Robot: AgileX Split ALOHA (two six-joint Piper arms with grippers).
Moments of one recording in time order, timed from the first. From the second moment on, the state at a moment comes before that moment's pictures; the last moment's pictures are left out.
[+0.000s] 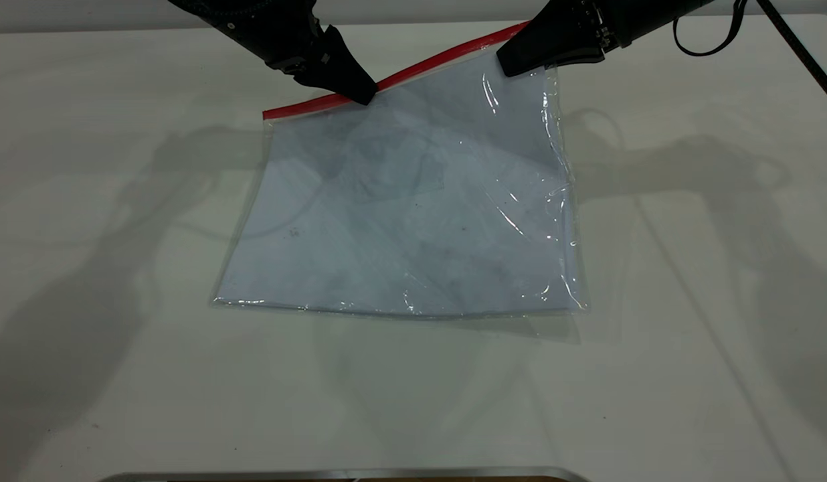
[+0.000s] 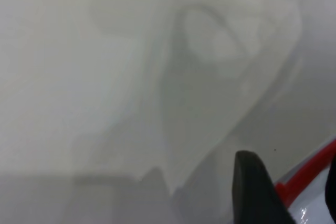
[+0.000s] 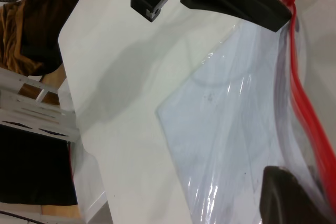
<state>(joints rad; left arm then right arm) -0.19 2.63 -1.93 -0.99 0.80 1.37 0.09 2.47 -1.63 1.25 1.14 -1.38</state>
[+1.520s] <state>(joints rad) -0.11 2.63 -1.93 -0.88 0.80 1.38 0.09 2.47 -1.63 1.32 1.13 -1.40</state>
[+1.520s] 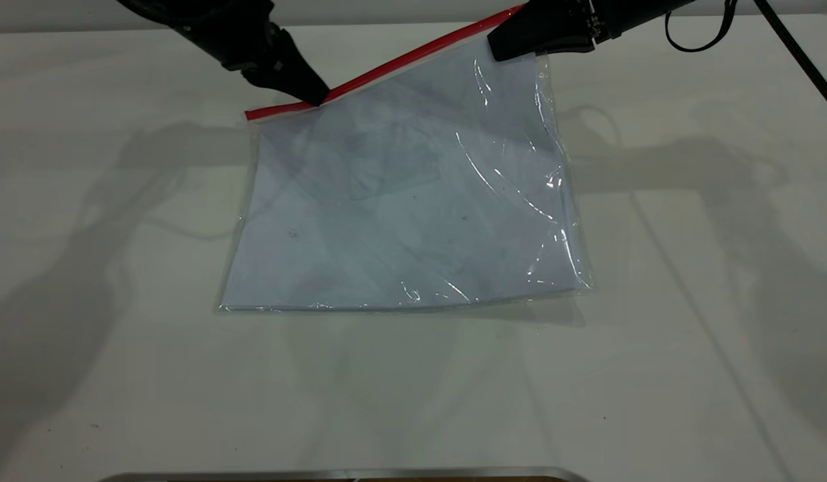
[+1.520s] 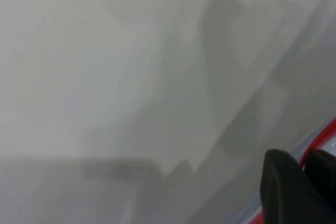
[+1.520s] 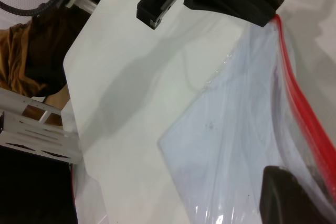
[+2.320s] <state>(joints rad) -0.03 2.63 -1.93 -0.66 0.79 1.28 0.09 2.47 -1.63 1.33 1.14 -1.41</state>
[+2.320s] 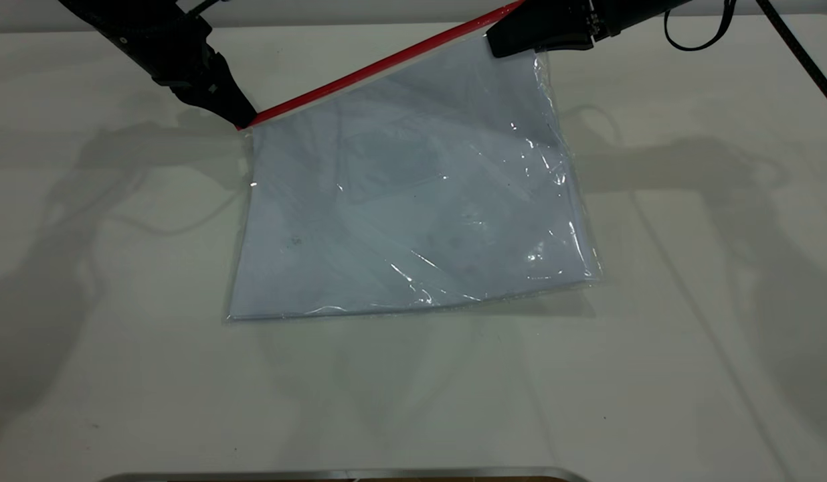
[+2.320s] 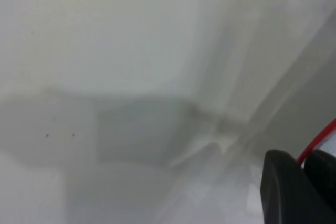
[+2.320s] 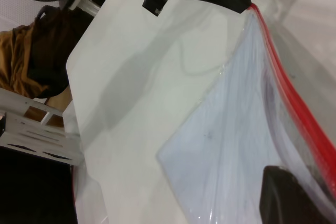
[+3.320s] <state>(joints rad) -0.09 2.08 -1.93 -0.90 0.98 1.09 0.12 2.31 -1.63 0.17 0.71 -0.40</state>
